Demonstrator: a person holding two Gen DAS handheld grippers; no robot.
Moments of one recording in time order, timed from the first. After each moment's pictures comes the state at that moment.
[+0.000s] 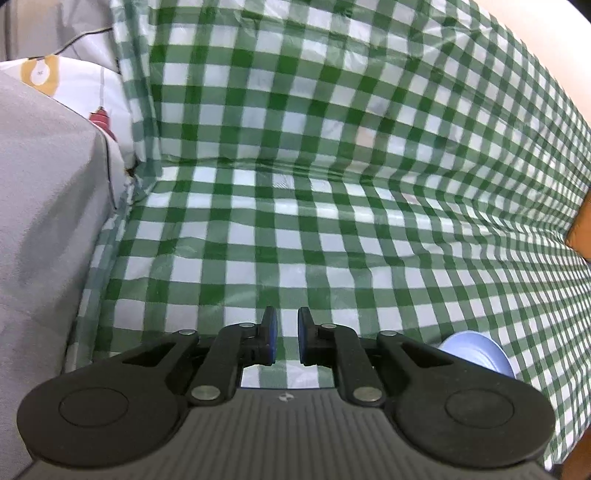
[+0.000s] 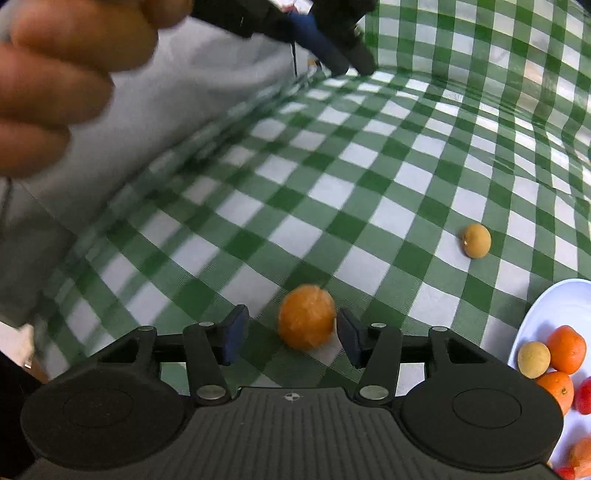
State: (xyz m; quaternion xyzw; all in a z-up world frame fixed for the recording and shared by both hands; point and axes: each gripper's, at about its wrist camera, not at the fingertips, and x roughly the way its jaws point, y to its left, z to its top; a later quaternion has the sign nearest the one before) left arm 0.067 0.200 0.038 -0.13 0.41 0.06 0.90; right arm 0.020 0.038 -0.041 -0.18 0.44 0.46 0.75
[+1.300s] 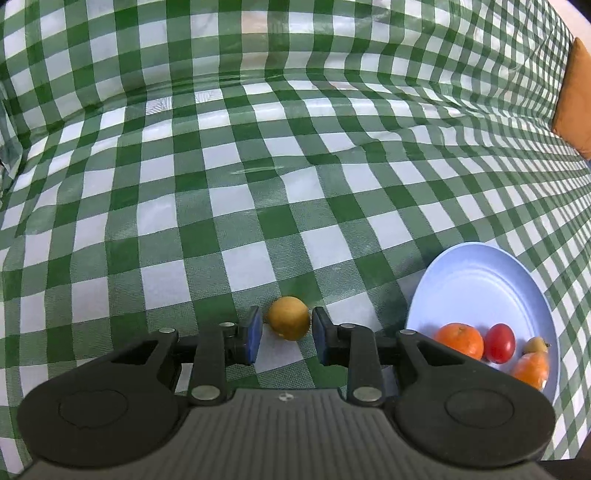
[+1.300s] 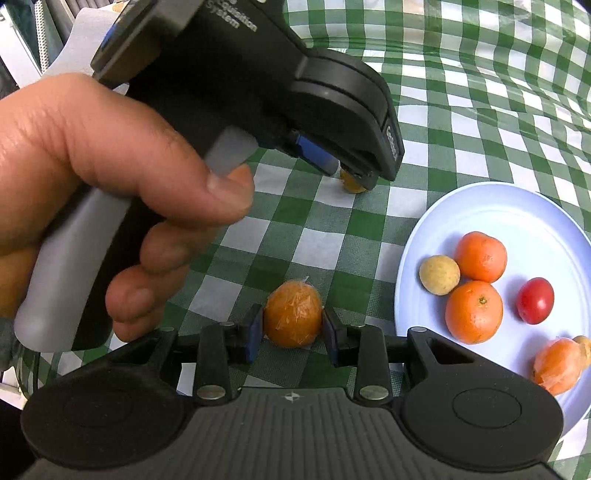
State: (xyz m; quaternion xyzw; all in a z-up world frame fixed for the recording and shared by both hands) left arm 0.137 0.101 -0.058 -0.03 0.49 -0.01 0.87; right arm 0.054 -0.020 -0.043 -0.10 0.50 0.35 0.79
